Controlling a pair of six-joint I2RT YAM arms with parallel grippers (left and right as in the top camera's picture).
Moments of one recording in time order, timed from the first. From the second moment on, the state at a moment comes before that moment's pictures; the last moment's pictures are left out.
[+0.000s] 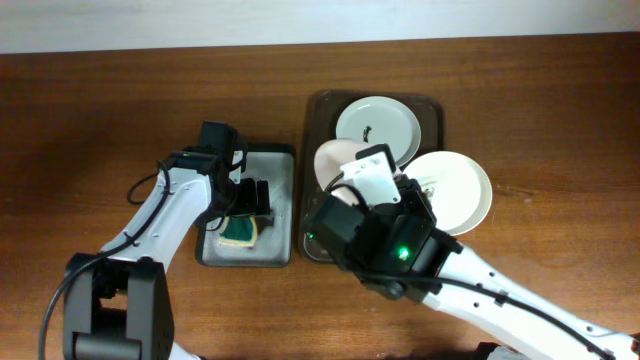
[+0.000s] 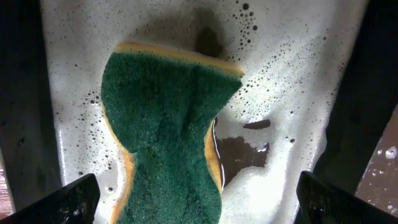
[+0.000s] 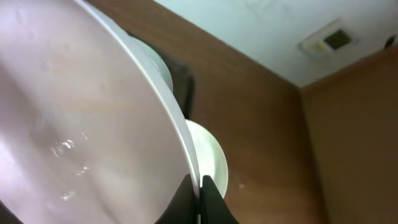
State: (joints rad) left arm -0.17 1.72 1.14 -0.84 0.09 -0.23; right arm 0.93 1.40 1.34 -1.16 0.99 0.46
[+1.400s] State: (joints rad) left arm -0.17 1.72 1.14 -0.84 0.10 -0.23; right arm -0.85 1.91 1.34 -0.97 -0.18 0.38
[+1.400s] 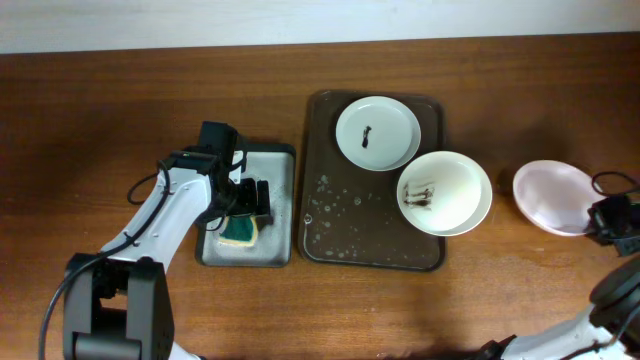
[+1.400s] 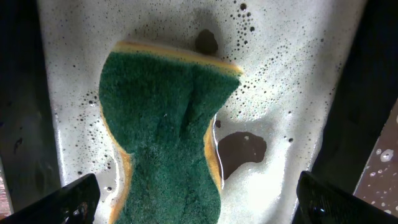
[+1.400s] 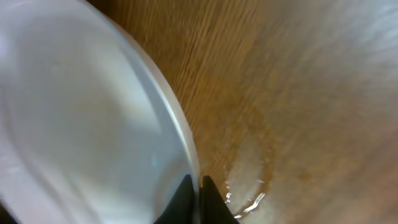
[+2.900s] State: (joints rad) left arm -0.17 1.72 1.14 -0.84 0.10 -0.23; right arm -0.17 1.72 1.22 -1.02 -0.13 0.08
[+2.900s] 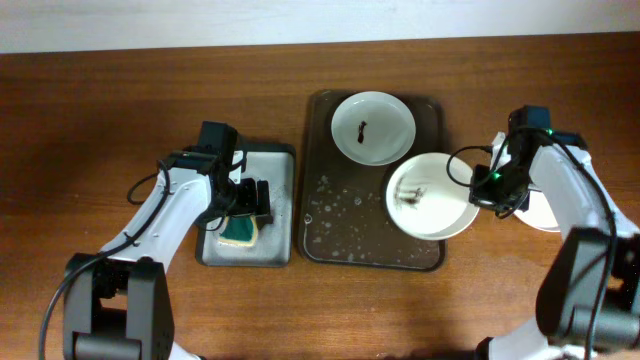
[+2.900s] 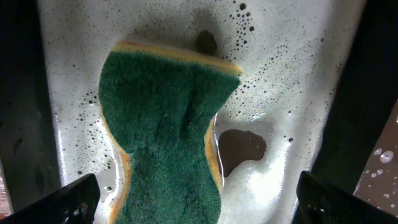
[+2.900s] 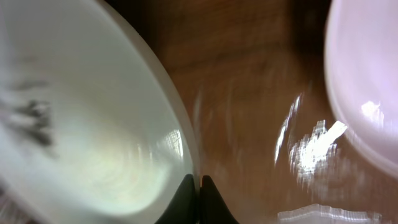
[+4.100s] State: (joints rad) left arm -0.18 1.71 0.90 -0.52 0.00 -0.31; right arm 0.14 1.30 1.13 -1.00 -0.21 0.17
